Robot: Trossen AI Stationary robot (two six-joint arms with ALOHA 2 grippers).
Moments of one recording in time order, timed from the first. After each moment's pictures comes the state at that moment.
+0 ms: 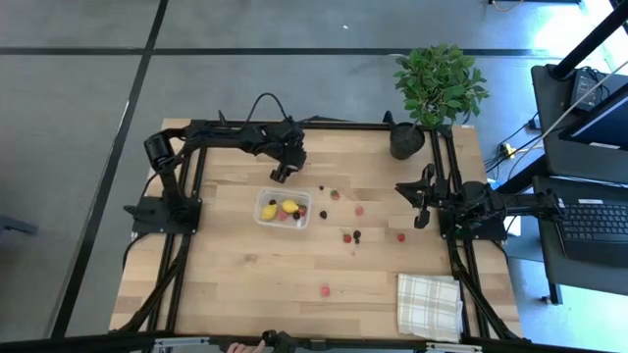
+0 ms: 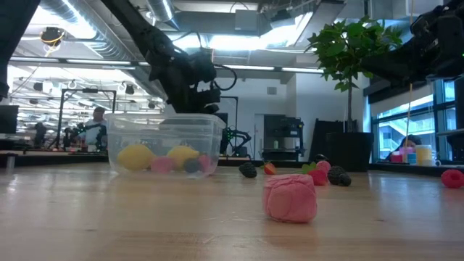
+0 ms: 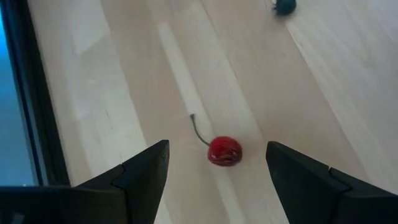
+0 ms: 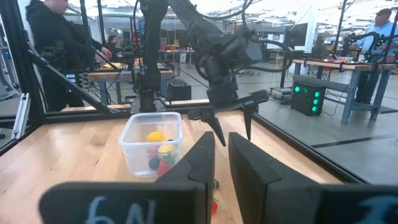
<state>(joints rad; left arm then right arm) 0.54 1.80 1.10 -0.30 0.14 0.95 0.07 0.01 0.01 0.09 0.32 -0.03</state>
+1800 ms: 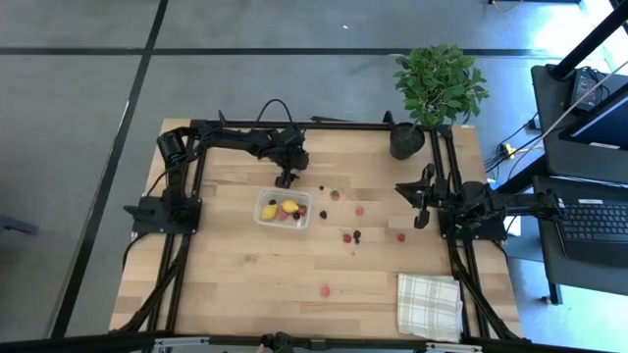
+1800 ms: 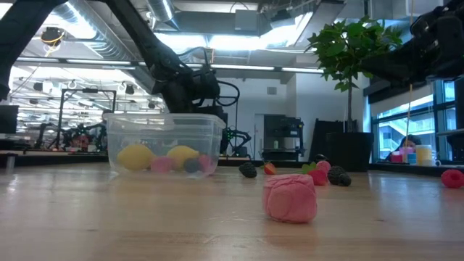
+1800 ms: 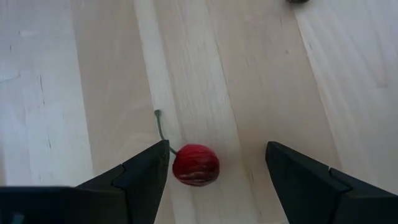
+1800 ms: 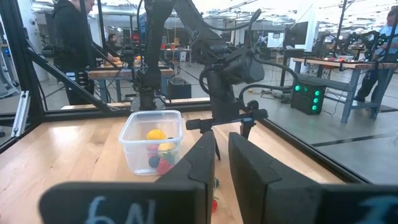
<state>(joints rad) 0.53 1.91 1.10 -0.28 0.17 0.73 0.07 0.01 0.01 0.09 0.32 -0.03</state>
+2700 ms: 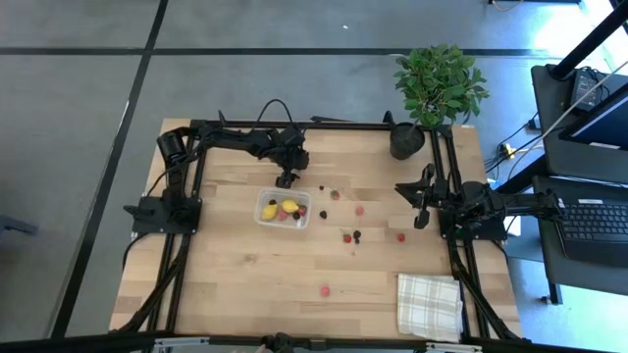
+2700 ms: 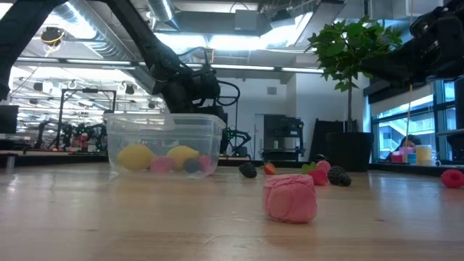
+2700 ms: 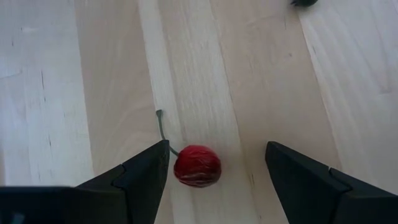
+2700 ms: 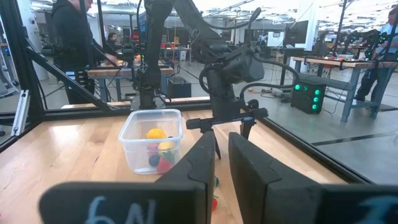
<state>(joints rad) 0.52 1.92 1.10 -0.27 0.17 0.71 0.07 0.01 0.01 0.08 0.32 -0.03</state>
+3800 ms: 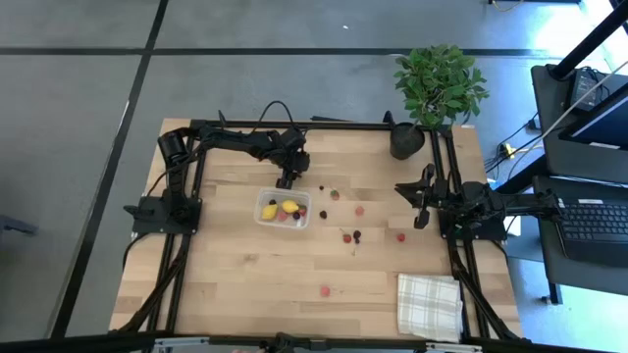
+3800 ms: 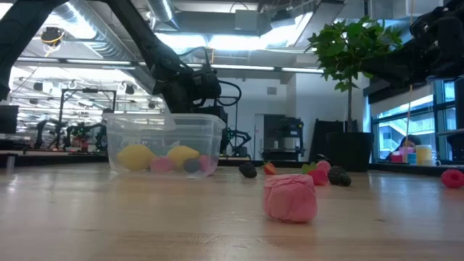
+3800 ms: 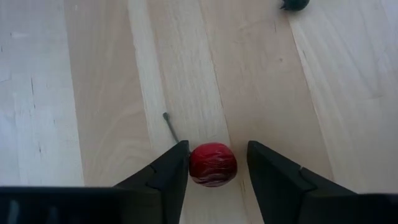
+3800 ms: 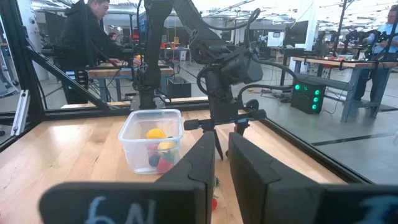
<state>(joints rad) 0.52 1.92 1.10 -0.27 0.16 0.71 0.07 0.01 0.01 0.08 0.32 -0.03</state>
